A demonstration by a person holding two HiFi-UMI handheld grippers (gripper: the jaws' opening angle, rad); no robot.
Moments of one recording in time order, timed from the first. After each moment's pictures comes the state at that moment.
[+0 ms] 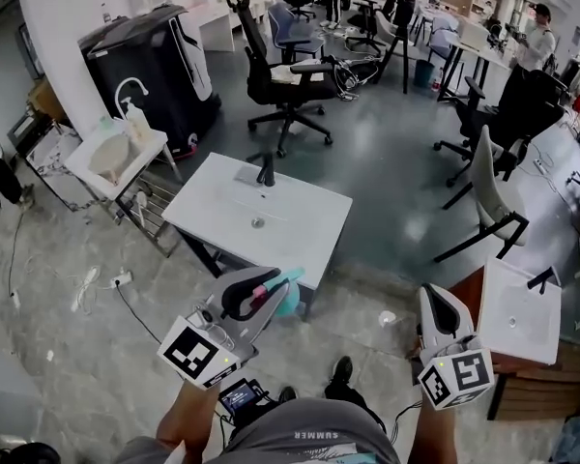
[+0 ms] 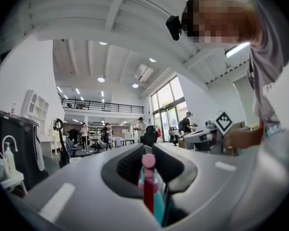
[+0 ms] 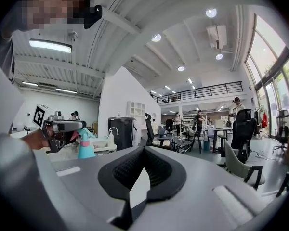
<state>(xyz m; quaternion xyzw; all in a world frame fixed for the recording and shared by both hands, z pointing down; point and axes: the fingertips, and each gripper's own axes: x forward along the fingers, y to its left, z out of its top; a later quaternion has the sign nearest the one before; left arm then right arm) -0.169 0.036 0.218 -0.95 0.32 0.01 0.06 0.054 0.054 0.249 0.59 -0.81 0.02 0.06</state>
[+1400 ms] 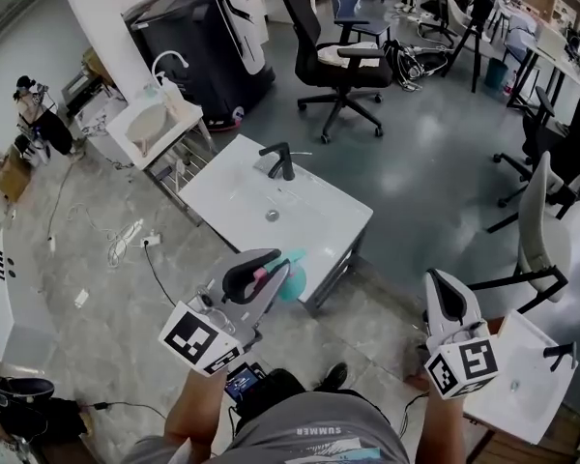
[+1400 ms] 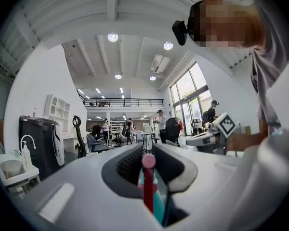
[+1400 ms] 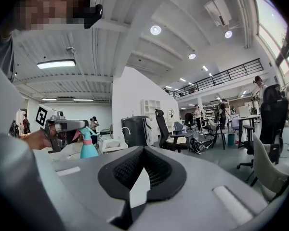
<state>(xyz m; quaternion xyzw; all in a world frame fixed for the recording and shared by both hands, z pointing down) -0.048 -0.103 0.239 -0.89 0.45 -0.03 0.04 0.172 -0.138 0.293 0.46 -0.88 0.06 0.04</state>
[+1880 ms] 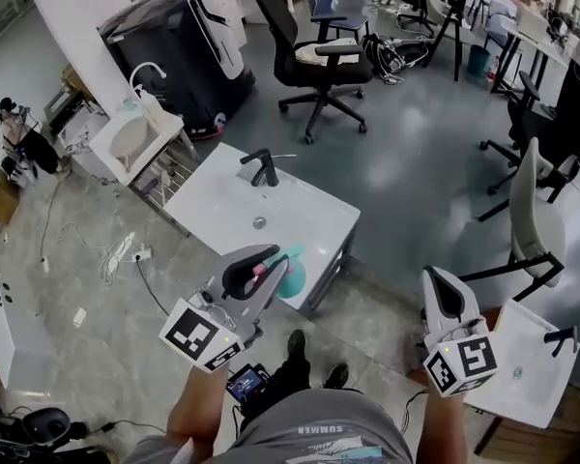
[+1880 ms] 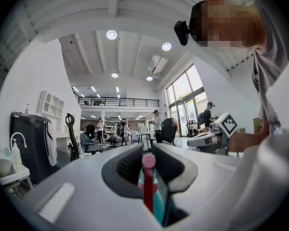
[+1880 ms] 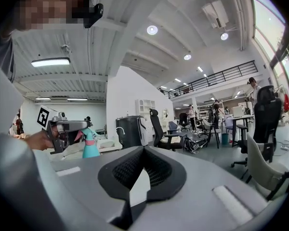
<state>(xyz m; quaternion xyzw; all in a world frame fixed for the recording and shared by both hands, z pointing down) -0.033 -0.141 0.244 -0.91 0.42 -0.02 0.04 0.187 -0.155 0.296 0.49 -0.87 0.06 0.05</state>
